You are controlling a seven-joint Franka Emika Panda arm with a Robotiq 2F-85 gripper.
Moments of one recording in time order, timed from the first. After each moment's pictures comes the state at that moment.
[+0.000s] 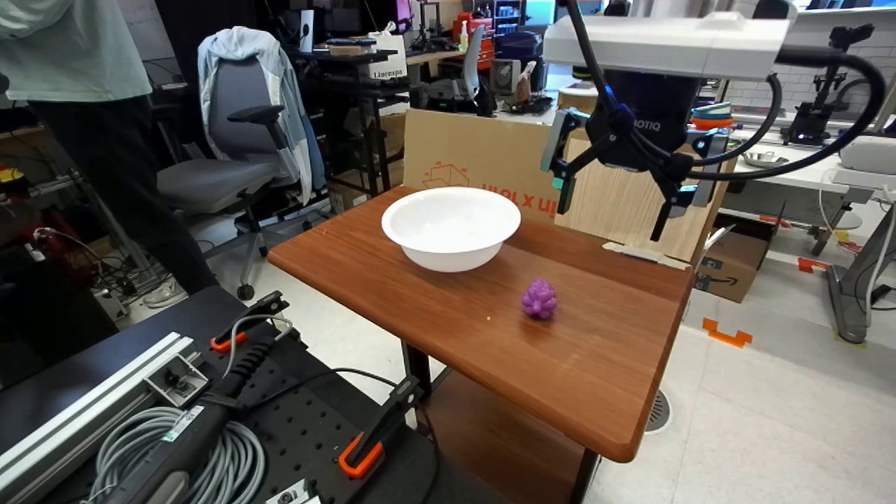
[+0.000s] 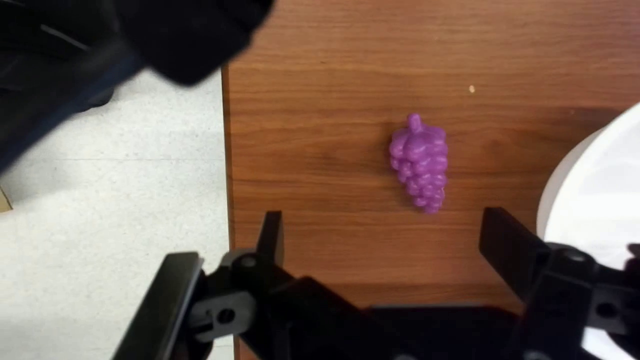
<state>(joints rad) -0.21 0.40 -0.20 -1.87 0.07 2.15 -0.50</state>
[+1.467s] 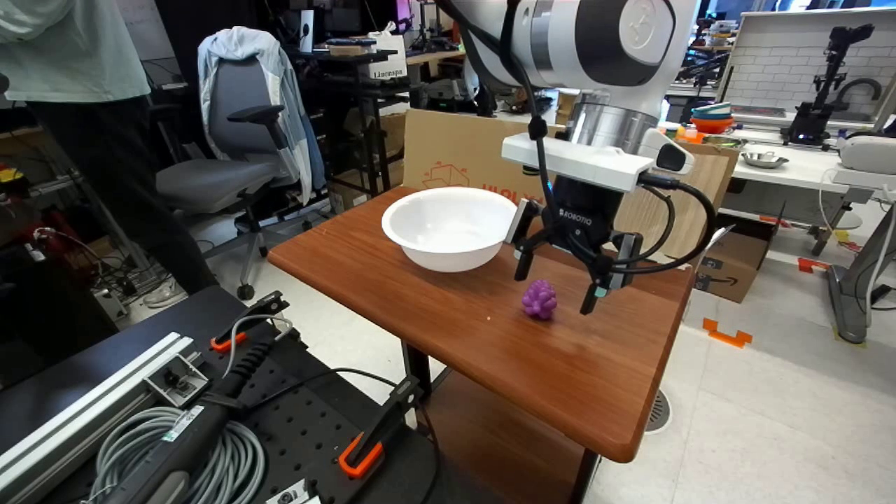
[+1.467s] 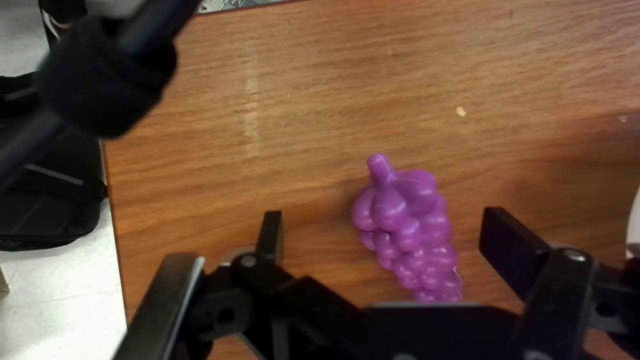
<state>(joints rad) -0.20 0.69 -0.12 -1.68 -0.01 2.00 -0.19</state>
